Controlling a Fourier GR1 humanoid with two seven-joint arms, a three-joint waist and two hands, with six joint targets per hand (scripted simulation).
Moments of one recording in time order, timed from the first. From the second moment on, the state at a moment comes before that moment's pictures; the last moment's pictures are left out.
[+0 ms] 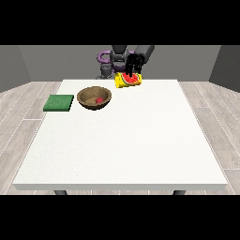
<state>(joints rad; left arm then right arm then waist) -0.94 0.13 -0.36 -0.44 -1.08 0.71 0.20 -0.19 -0.32 -0.27 -1.63 -0.37 0.20 0.17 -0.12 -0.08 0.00</state>
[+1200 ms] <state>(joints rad) -0.64 0.17 0.28 -0.89 0.16 0.06 -0.61 -0.17 -0.21 -0.21 -1.90 -0.29 0.06 0.17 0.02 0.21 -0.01</state>
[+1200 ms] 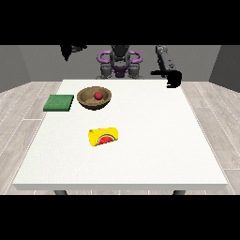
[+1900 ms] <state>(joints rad) -0.83 0.55 0.37 -0.87 0.28 -0.22 -0.39 -0.22 -0.13 -0.19 -1.61 -0.23 0.05 -0.03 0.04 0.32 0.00</state>
